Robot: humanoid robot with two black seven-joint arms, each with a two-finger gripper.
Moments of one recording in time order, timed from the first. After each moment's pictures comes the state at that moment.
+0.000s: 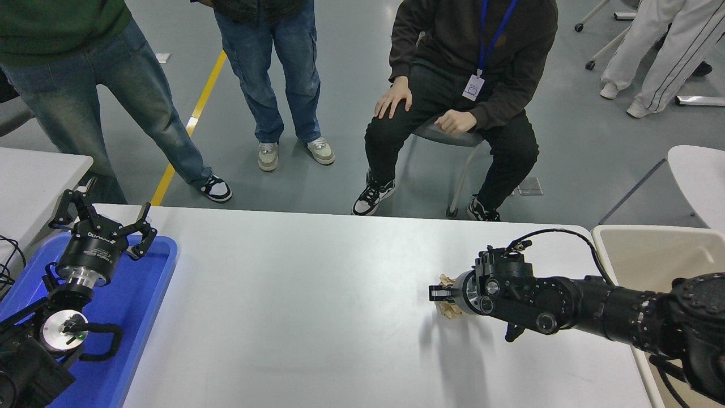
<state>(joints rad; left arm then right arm) -0.55 0.46 -0.62 -0.39 -0.23 -0.70 -0.58 1.04 -0.15 -0.19 0.85 -0.99 0.13 -0.34</state>
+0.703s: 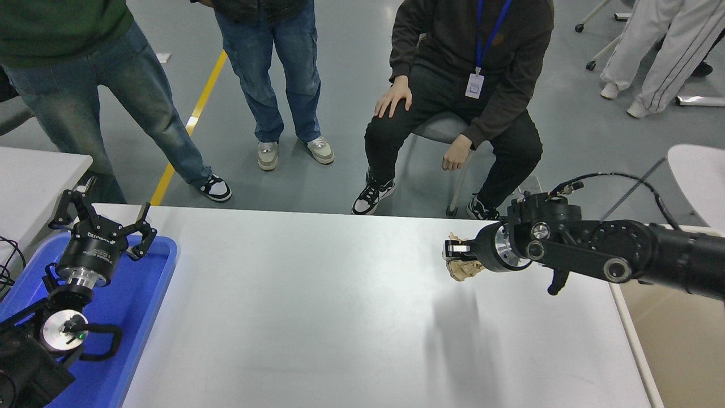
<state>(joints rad) -0.55 0.46 -0.62 -0.39 -0.23 -0.70 -0.58 1.27 -0.48 -0.18 1.21 -0.86 0.22 -0.31</state>
